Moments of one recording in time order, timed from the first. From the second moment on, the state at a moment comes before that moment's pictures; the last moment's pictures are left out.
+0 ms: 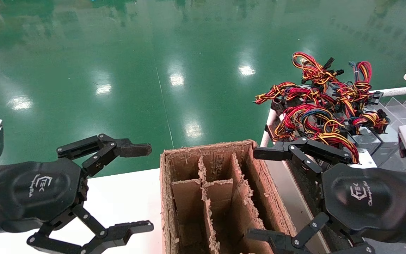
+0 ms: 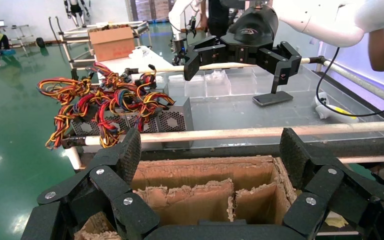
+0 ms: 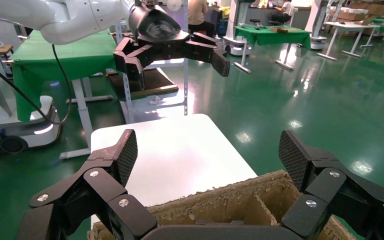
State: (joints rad) left arm -1.08 0.60 0.30 -1.28 0.72 1.49 -0.18; right arm 1.07 -0.61 -0.28 1.28 -0.73 -1.50 0.19
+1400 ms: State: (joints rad) left arm -1.08 0.60 0.30 -1.28 0.72 1.49 -0.18; right arm 1.07 -0.61 -0.28 1.28 -0.73 -1.50 0.19
